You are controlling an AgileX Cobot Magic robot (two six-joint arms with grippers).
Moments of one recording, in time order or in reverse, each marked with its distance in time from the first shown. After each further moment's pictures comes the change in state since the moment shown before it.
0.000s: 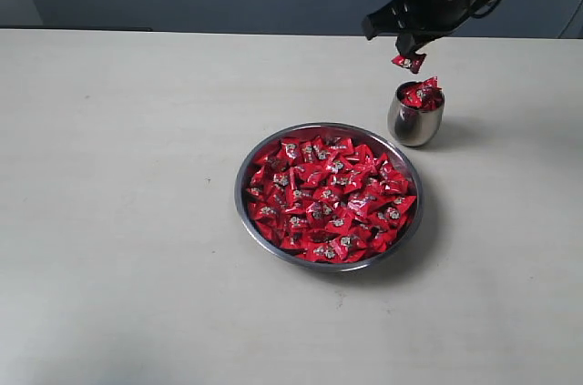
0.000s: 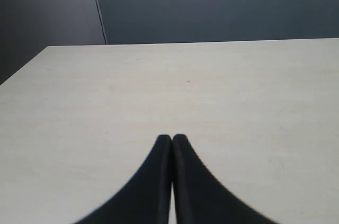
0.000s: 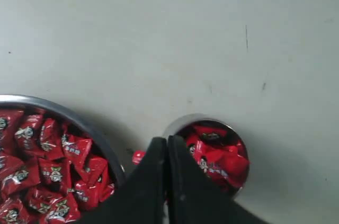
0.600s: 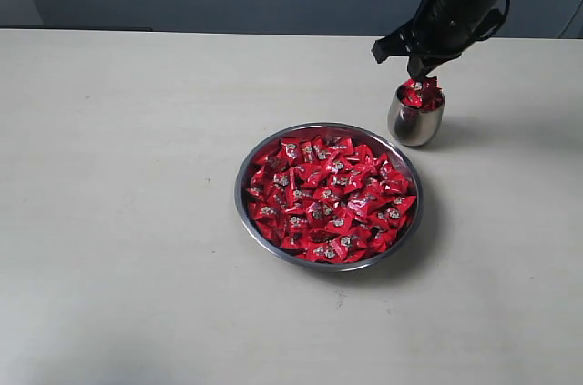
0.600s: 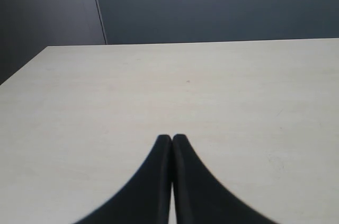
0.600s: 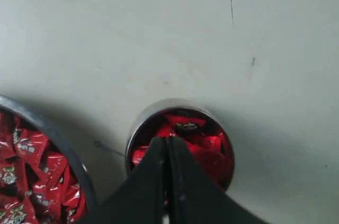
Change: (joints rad) left arm 0.000 0.000 0.000 0.000 0.000 0.000; right arm -0.035 0.084 0.000 -0.034 0.002 0.017
